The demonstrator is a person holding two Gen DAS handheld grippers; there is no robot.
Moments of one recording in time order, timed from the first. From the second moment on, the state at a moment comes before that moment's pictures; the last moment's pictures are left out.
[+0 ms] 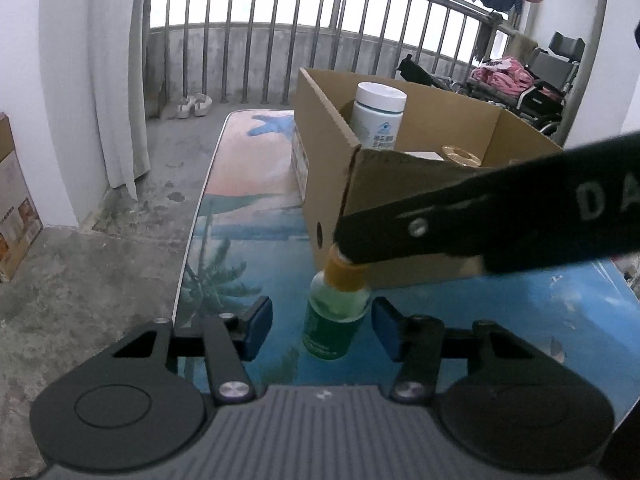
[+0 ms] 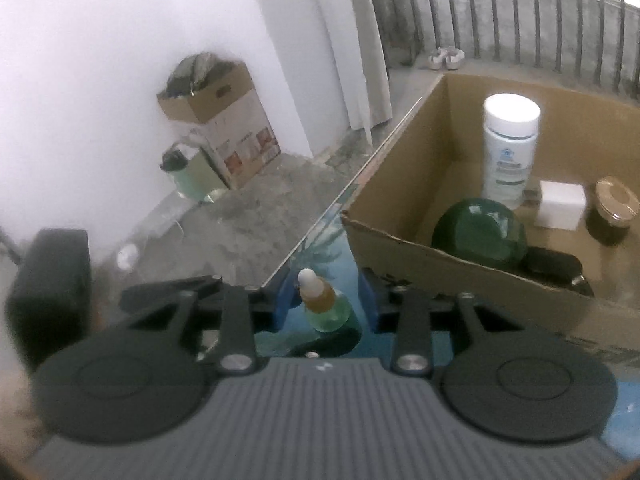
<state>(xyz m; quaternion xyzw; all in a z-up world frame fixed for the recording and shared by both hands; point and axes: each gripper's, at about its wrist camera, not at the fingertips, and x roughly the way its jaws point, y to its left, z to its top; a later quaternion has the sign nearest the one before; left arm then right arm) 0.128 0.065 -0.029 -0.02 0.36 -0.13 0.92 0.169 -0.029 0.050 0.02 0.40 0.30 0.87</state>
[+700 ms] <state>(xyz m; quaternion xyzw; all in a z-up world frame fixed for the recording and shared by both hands) 0.124 0.056 -0.031 -0.01 0.35 -0.14 0.93 0.177 -0.003 0.036 -0.02 0.41 0.30 0.86</state>
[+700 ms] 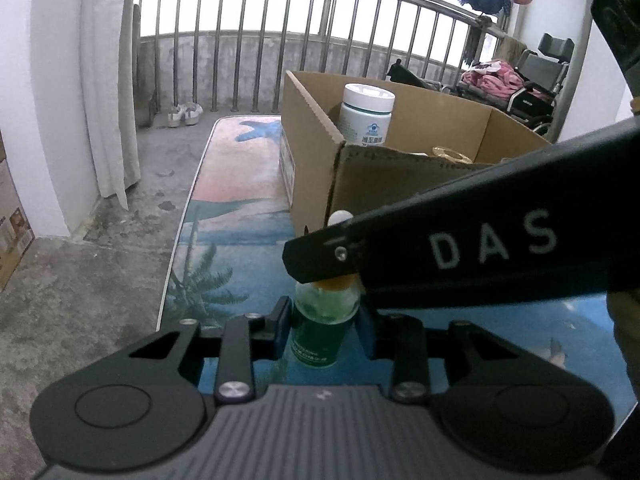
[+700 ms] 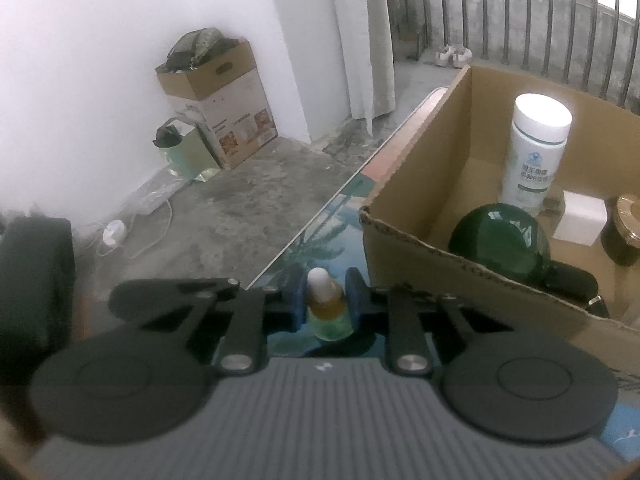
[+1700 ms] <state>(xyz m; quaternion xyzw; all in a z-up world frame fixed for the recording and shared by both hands) 0.231 -0.052 0.110 0.00 0.31 -0.30 0.90 0.241 -0.164 0.196 0.01 0.31 0.25 0.91</state>
